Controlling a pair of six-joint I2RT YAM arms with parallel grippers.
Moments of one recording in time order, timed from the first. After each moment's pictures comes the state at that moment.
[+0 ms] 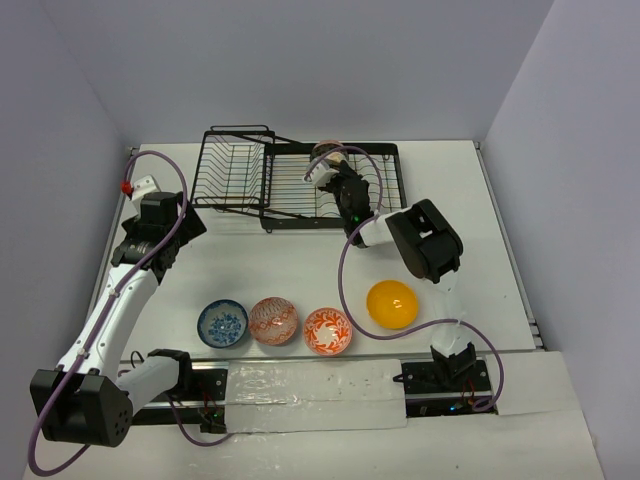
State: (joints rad) left arm -0.13 1.06 0.89 -0.52 -0.40 -0.52; right arm 0.49 2.20 1.20 1.05 0.27 -0.90
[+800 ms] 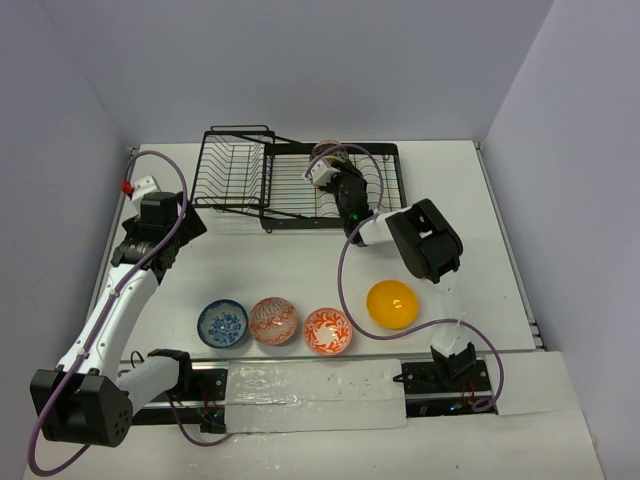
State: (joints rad) left arm -0.13 1.06 0.89 -0.52 -0.39 -0.52; right arm 0.49 2.20 1.22 0.97 0.31 -0.84
